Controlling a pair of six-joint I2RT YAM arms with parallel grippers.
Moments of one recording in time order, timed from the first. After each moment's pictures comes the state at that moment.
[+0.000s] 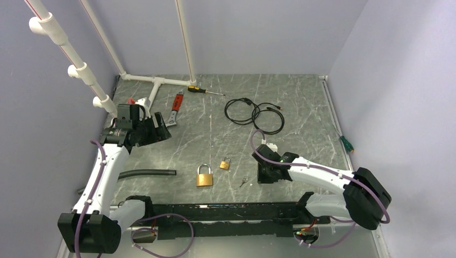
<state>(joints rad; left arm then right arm) -0.05 1.04 0.98 -0.79 0.19 -0.33 0.82 1.20 0.55 -0.57 0.11 0.85</state>
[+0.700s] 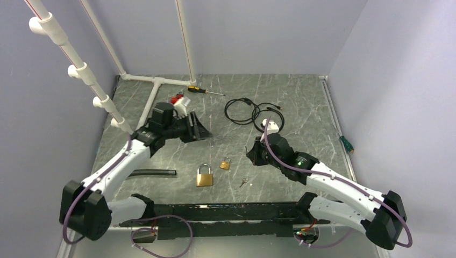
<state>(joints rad) -0.37 1.13 0.86 -0.30 0.51 -0.68 0.83 0.94 0.65 -0.36 0.15 0.64</state>
